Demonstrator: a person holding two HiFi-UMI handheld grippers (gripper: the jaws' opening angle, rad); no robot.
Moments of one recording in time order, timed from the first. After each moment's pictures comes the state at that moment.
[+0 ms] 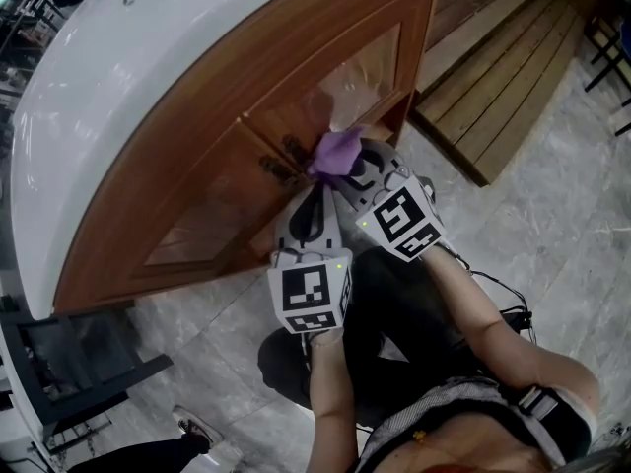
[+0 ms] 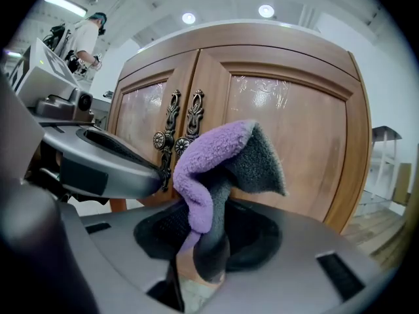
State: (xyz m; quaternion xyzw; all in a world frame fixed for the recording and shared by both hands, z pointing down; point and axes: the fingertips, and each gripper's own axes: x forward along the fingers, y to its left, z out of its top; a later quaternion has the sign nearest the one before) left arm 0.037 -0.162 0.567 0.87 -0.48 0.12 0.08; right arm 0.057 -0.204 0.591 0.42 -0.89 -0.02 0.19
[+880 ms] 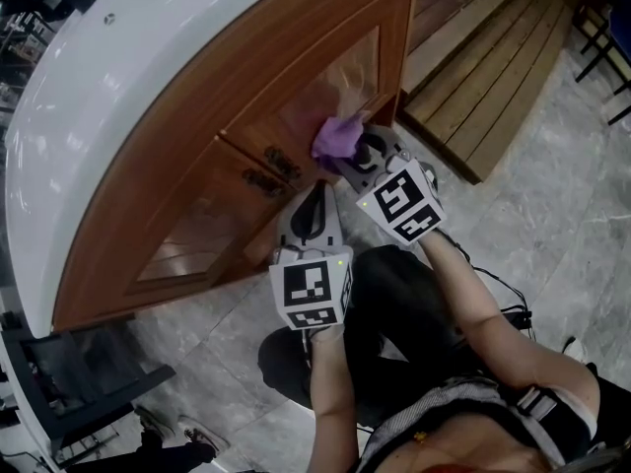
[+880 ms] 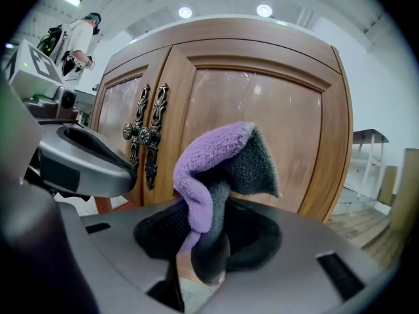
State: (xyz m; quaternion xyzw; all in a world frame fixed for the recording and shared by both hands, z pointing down) left arm 0.062 -0.169 0.572 0.88 -0.46 0.12 0.08; right arm 0.099 -0.229 0.590 0.46 -0.86 -0.01 0.20
